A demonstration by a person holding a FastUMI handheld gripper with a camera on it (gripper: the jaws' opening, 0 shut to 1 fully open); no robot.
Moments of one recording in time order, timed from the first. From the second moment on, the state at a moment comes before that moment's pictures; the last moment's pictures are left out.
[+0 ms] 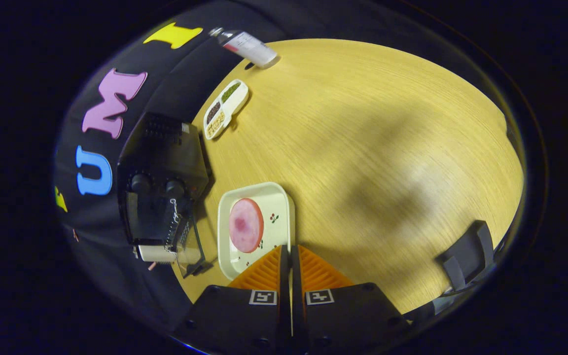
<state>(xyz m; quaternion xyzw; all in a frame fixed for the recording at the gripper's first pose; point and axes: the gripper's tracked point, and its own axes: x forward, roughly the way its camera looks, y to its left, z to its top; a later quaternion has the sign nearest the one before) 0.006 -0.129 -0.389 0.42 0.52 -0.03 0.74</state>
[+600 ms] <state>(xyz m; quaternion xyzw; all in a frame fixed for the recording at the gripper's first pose) -0.013 -0.091 -0.313 0.51 0.44 -0.02 0.74</state>
